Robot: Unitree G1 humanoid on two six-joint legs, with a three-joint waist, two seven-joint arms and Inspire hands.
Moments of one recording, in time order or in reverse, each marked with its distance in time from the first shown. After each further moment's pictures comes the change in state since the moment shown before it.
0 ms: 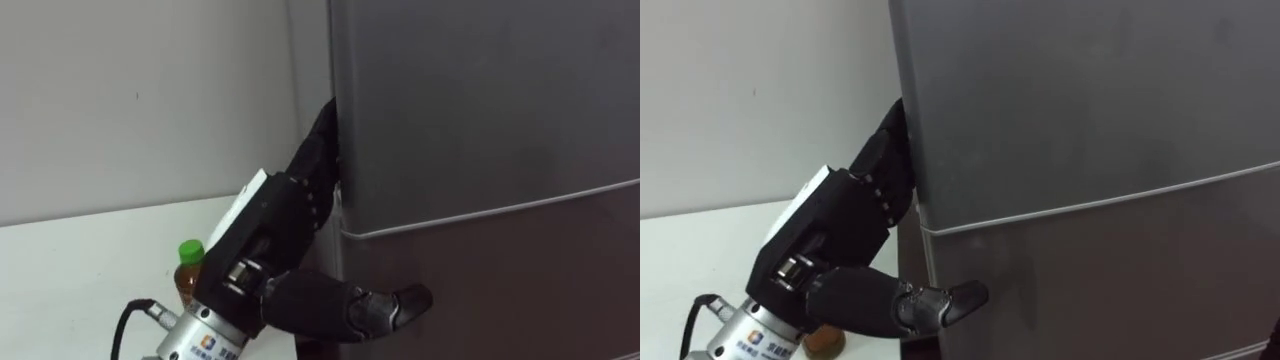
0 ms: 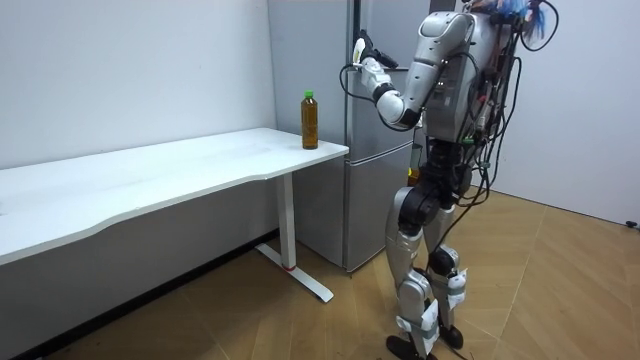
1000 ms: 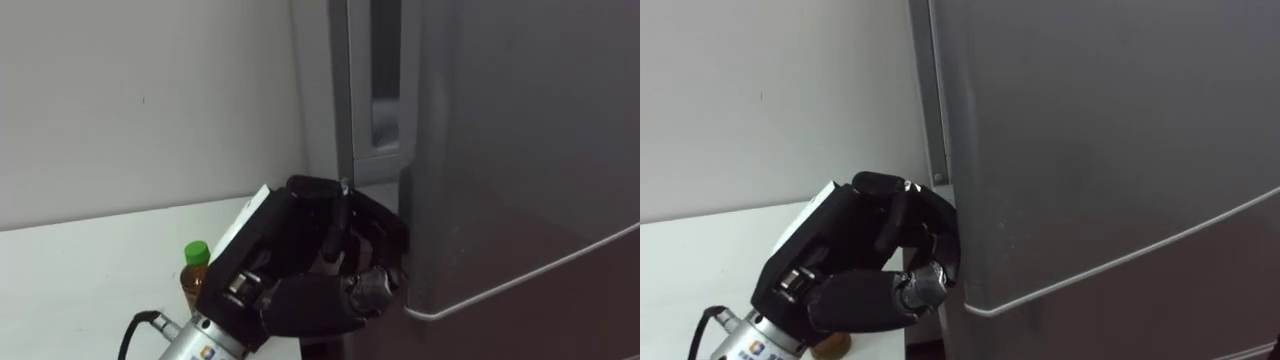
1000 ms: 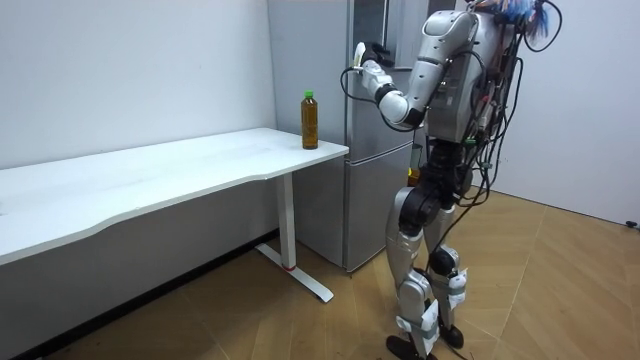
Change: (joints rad) left arm 0.028 0.003 0.001 0.016 -0.037 0.013 -0.026; right arm -0.001 -0.017 0.020 -0.002 0.002 0.000 0.019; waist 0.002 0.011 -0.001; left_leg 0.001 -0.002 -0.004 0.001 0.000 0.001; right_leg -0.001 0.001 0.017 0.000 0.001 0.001
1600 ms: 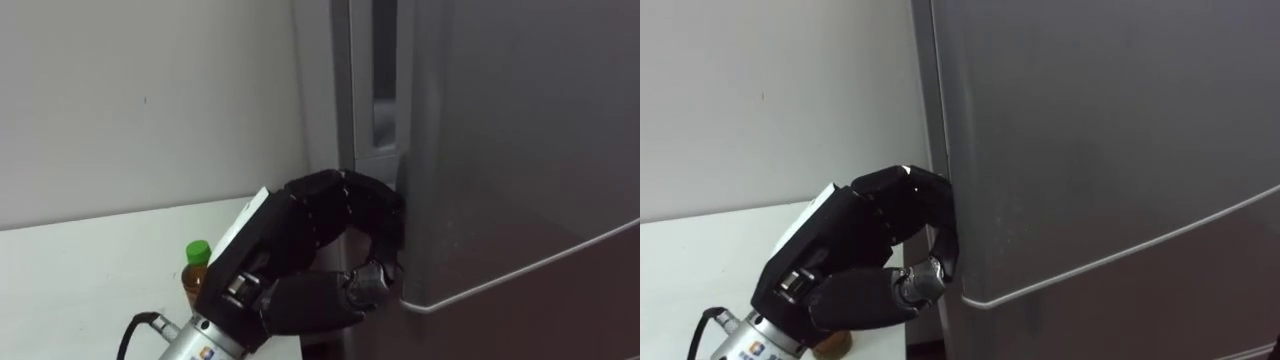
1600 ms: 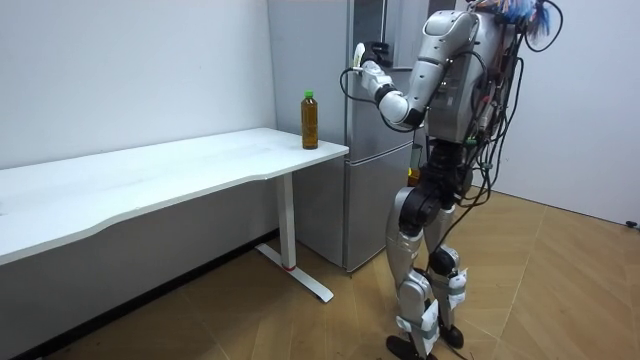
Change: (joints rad) left arm 0.001 0.007 -0.002 0.009 0.009 0.000 -0.019; right arm 0.000 0.000 0.000 -0.002 -0.001 0.000 0.015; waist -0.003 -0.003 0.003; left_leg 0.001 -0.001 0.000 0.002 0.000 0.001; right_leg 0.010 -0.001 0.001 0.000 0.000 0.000
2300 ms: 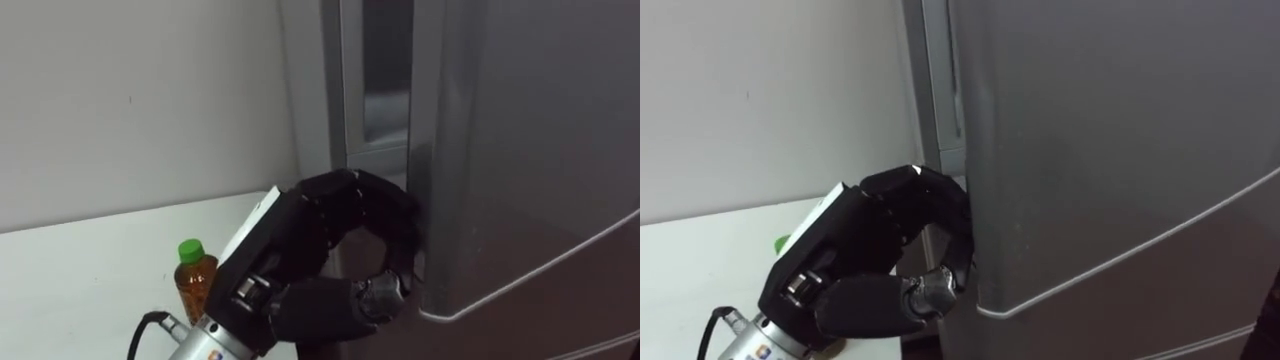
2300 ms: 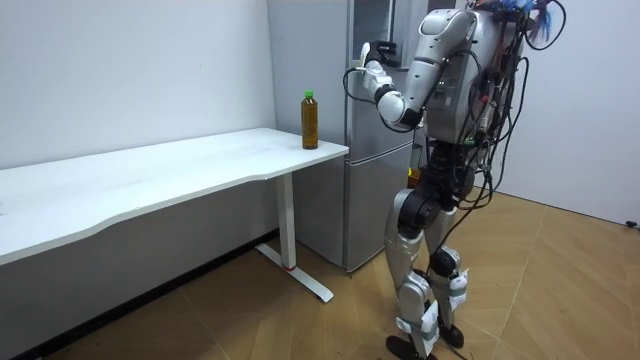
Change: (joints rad) left arm 0.000 -0.022 -0.045 -0.007 -0.008 -0.017 -0.011; right arm -0.005 -0.003 0.000 0.004 0.069 -0.005 -0.001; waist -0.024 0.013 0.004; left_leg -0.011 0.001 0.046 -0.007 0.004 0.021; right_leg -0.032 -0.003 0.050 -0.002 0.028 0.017
